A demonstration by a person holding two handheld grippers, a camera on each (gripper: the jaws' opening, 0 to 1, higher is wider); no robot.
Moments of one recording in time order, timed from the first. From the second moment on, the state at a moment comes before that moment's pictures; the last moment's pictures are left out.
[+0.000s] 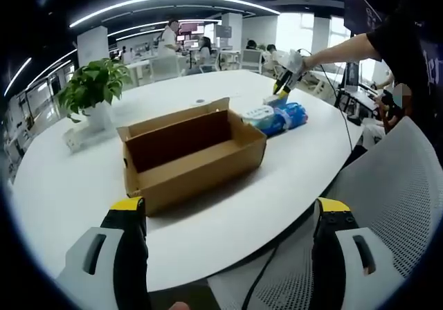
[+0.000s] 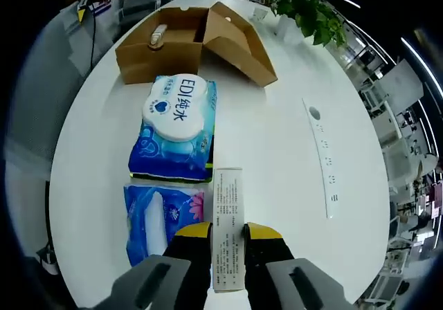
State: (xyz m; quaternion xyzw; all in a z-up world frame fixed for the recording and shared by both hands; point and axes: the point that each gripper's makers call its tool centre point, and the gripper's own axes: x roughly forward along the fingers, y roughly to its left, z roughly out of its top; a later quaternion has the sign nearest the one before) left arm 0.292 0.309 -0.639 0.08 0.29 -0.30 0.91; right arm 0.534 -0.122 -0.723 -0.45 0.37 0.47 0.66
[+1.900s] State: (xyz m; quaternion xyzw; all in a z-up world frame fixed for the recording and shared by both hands) left arm 0.298 0.308 -0.631 0.03 0.28 -0.29 0.91; right arm 0.537 -0.119 -0.701 -0.40 0.39 0.40 0.73
